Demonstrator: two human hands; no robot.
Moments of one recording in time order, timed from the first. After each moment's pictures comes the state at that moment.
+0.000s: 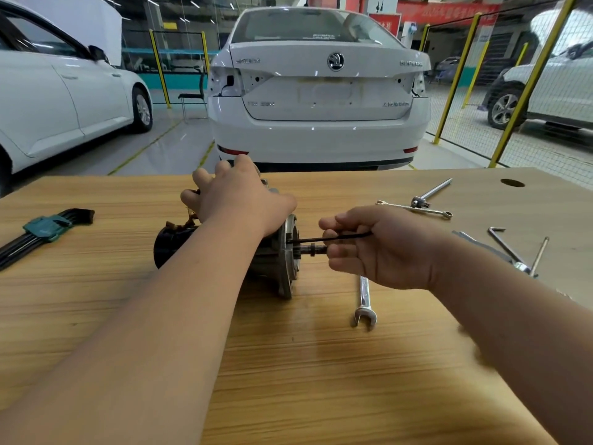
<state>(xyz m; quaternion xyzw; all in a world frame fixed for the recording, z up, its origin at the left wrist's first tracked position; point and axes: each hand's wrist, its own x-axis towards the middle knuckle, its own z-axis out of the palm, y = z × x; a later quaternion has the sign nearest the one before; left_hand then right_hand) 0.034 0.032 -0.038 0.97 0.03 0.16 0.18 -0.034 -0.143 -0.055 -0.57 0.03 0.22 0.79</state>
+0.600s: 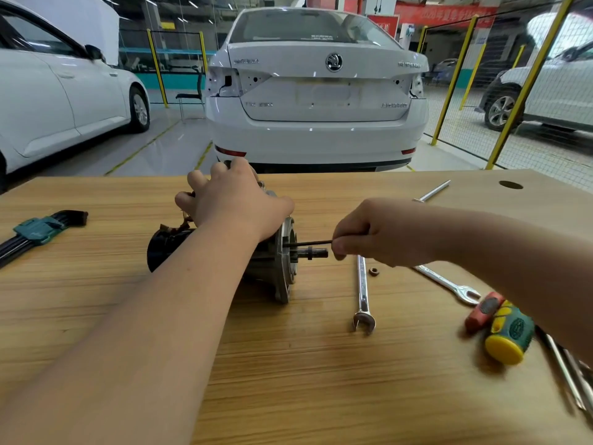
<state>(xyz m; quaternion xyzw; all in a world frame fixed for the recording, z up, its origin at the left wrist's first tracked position) 0.036 0.033 -0.040 0.97 0.03 0.16 0.18 -0.028 -0.157 -0.026 -0.97 -0.20 0.07 0.14</state>
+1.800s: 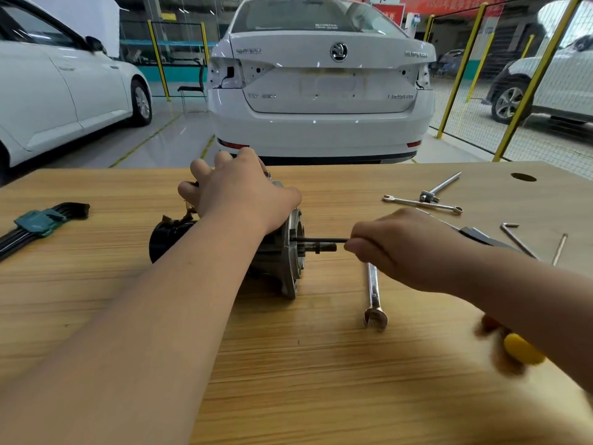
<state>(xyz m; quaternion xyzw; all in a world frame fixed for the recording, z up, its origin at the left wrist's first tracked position) 0.037 0.034 -0.041 0.97 0.02 0.17 0.18 -0.036 -0.165 -0.066 -0.94 -0.29 -0.14 0.10</state>
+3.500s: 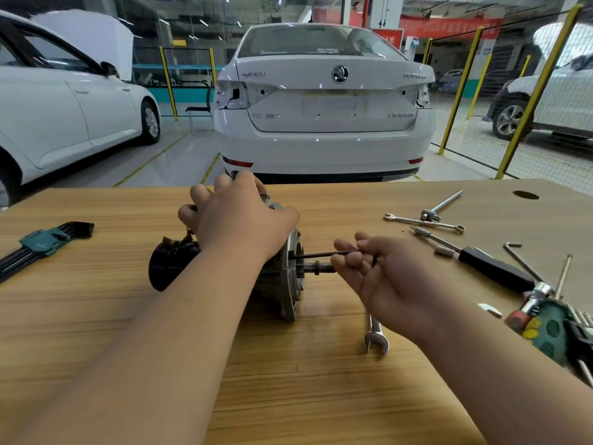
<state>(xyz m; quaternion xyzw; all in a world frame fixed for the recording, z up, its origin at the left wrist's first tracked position) 0.031 0.035 -0.047 0.95 0.01 0.22 0.20 -0.035 -0.121 -0.078 -0.36 0.14 0.01 0.92</state>
